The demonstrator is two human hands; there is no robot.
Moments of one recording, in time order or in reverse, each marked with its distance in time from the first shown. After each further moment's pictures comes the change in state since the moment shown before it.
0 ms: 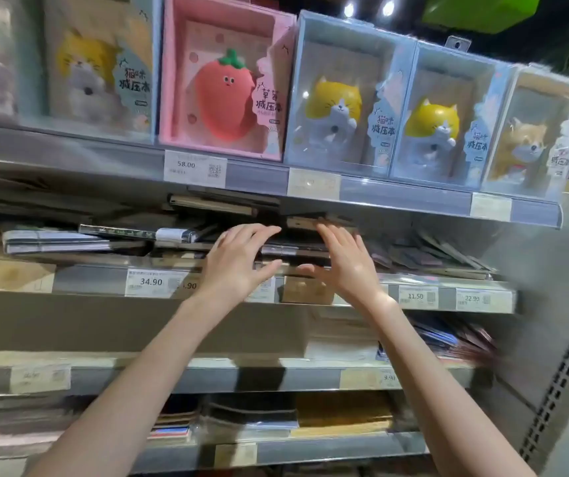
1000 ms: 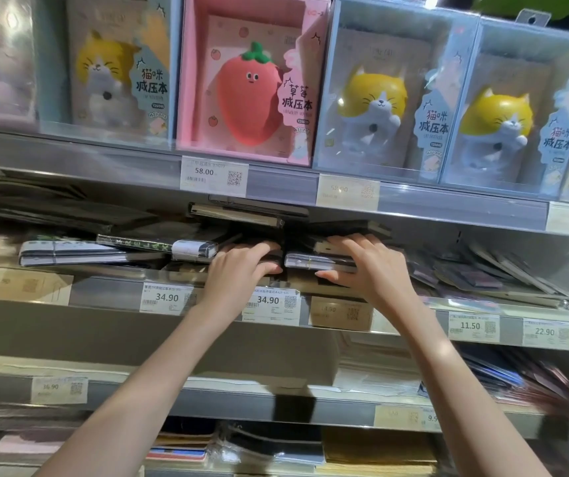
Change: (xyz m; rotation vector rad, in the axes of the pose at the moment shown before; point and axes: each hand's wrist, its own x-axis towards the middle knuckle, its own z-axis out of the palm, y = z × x) left_hand 0.016 -0.032 0.011 0.072 0.061 -0.156; right_hand 0.034 0.008 0.009 -0.100 0.080 -0.163
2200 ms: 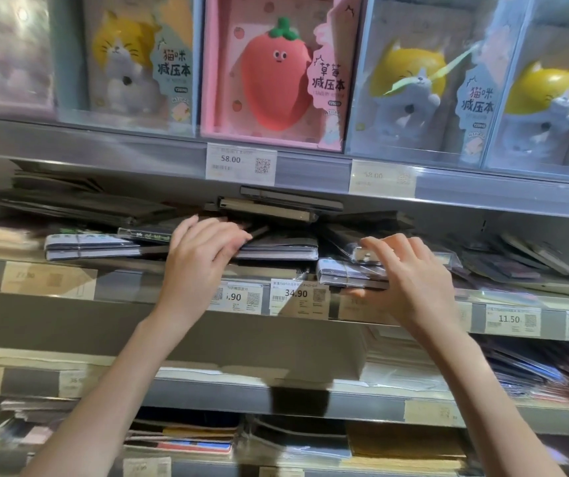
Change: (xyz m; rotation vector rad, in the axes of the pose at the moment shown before) left_hand -0.025 -0.062 -0.040 -0.045 0.299 0.149; right_hand -0.033 -0.020 0.004 -0.104 0.272 -0.037
